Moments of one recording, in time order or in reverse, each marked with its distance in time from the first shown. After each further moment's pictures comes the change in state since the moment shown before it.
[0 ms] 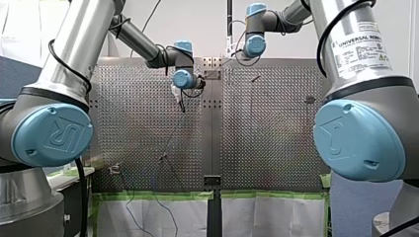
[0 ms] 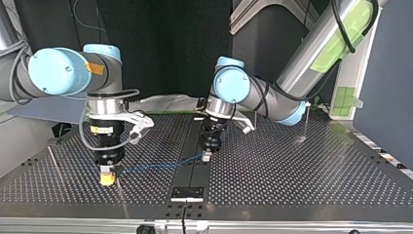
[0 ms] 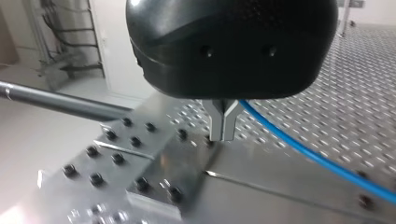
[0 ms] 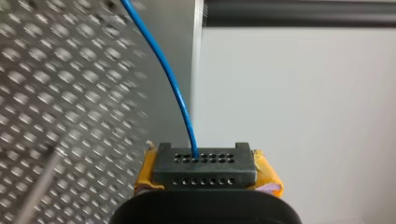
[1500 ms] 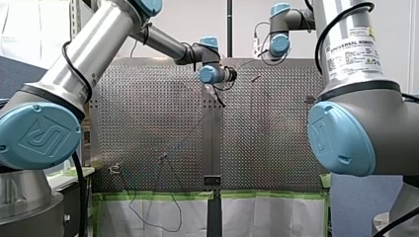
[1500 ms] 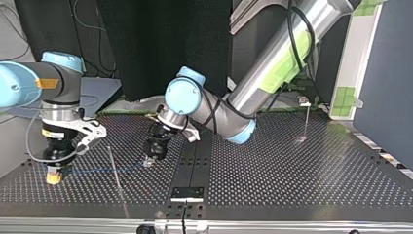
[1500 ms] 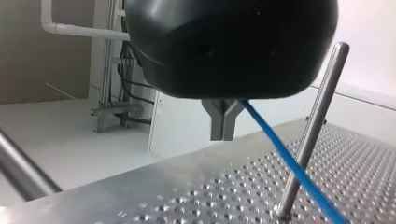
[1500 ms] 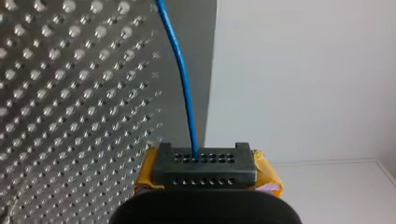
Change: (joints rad) left arm -0.152 -0.211 0.369 -0.095 0.107 -0.326; right arm -0.195 -0.017 0.026 0.045 0.001 -0.003
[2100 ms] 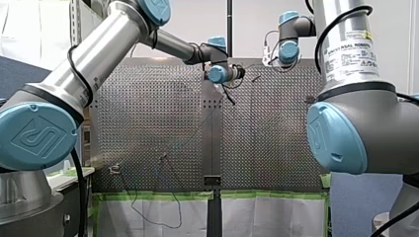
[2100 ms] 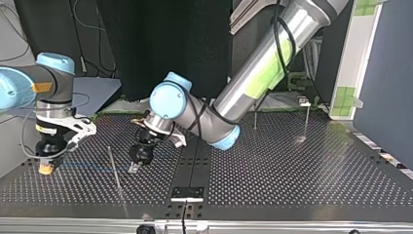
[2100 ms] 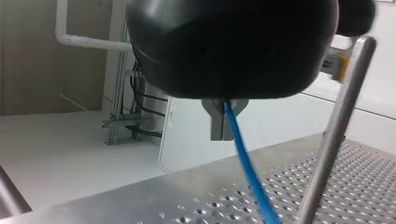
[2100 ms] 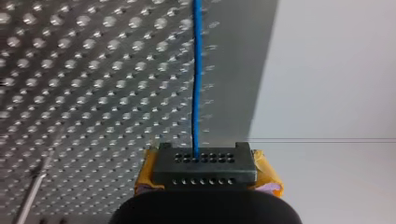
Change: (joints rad) left arm -0.034 -0.085 0.152 -0.012 -0.017 -0.027; right arm -0.069 0.019 0.046 -0.004 0.000 0.011
